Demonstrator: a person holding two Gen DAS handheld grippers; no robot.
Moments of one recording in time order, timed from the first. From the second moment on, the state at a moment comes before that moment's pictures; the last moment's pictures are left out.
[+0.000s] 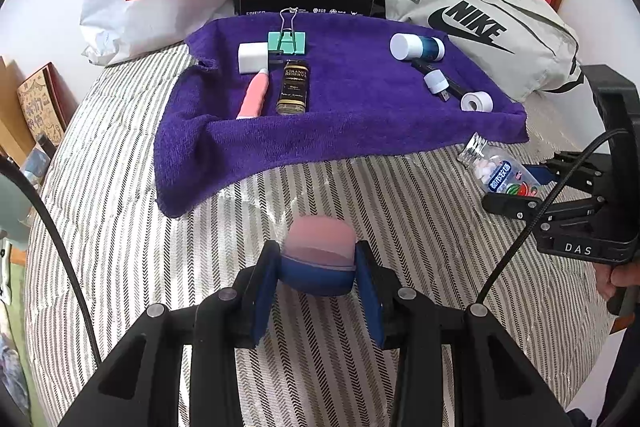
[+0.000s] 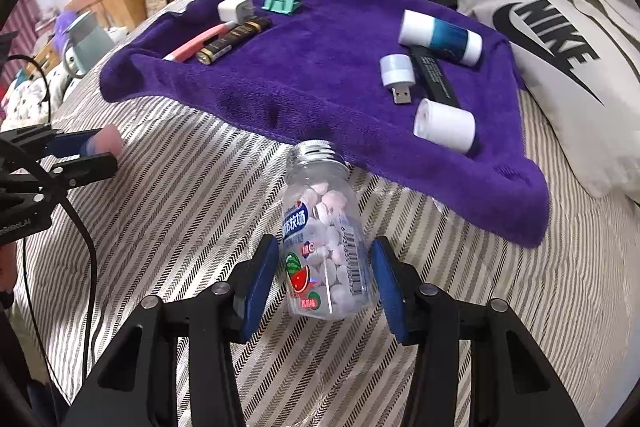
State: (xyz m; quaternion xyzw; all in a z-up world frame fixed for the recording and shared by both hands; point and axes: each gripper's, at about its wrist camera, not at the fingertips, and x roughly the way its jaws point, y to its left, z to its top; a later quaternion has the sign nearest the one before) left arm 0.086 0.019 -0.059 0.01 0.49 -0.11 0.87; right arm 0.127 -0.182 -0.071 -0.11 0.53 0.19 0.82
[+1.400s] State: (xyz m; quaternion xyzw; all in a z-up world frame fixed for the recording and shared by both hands) left arm 0.088 0.014 -0.036 0.02 0.48 -0.11 0.87; right arm 0.107 -0.212 -0.044 -0.09 0.51 0.21 0.83
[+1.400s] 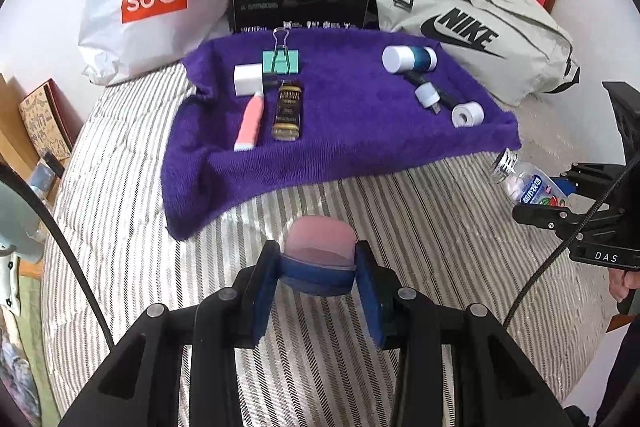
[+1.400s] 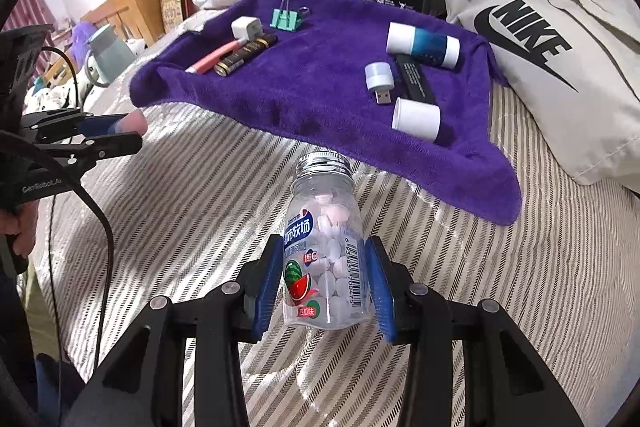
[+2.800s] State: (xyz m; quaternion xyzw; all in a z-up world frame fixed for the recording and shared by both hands) left arm 0.155 0.040 -0.022 0.02 0.48 -0.10 0.87; right arm 0.247 -0.151 -0.068 -0.12 0.53 0.23 0.80
